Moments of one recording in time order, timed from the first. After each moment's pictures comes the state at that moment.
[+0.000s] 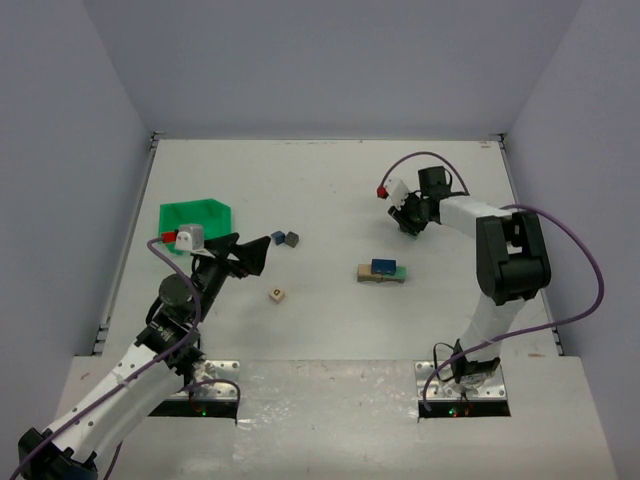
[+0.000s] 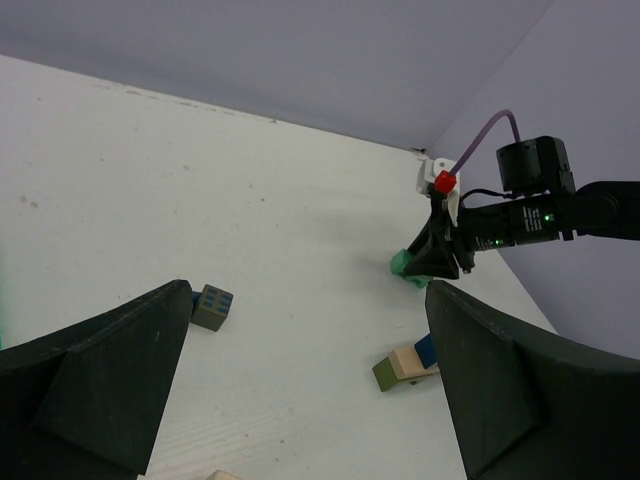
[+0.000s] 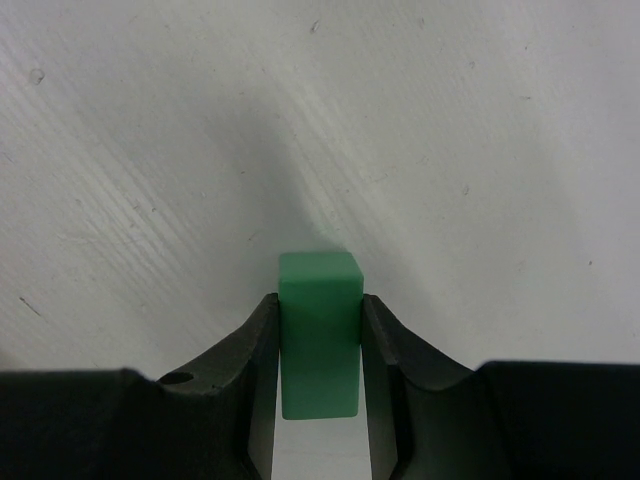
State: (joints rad) left arm -0.51 0.42 0.25 0.24 -0.17 -0.49; right arm 0.13 1.85 1.07 -0.23 -0.29 -0.82
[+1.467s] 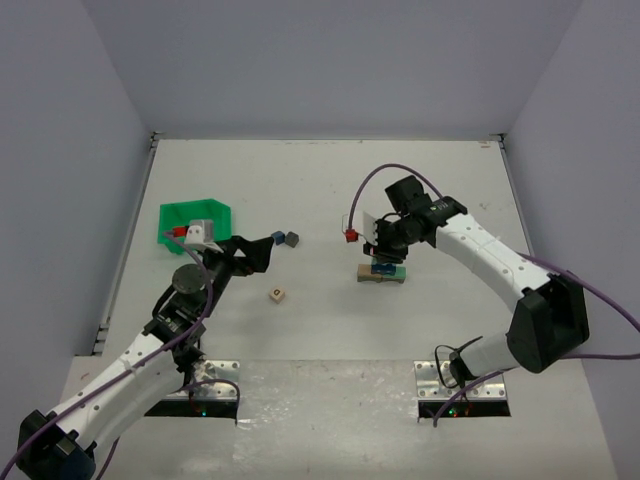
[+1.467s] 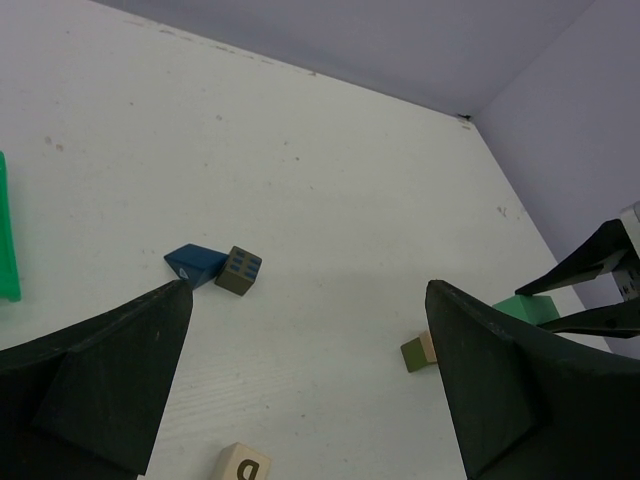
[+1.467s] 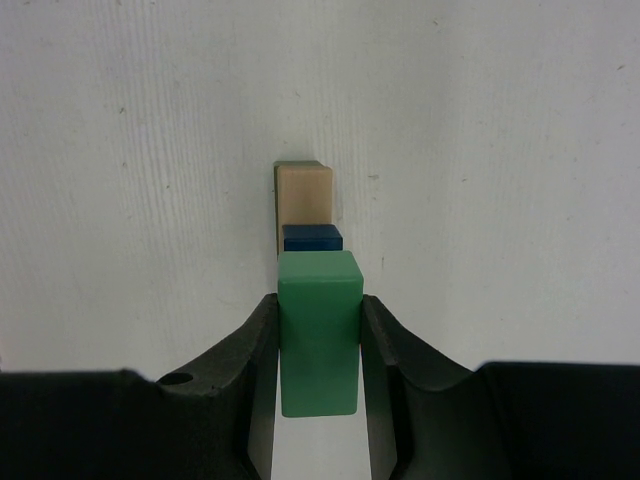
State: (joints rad) left arm -0.51 0.53 0.26 0.23 -0.23 -0.52; right arm 0.48 1.43 1.09 -0.80 -0.39 -0.98
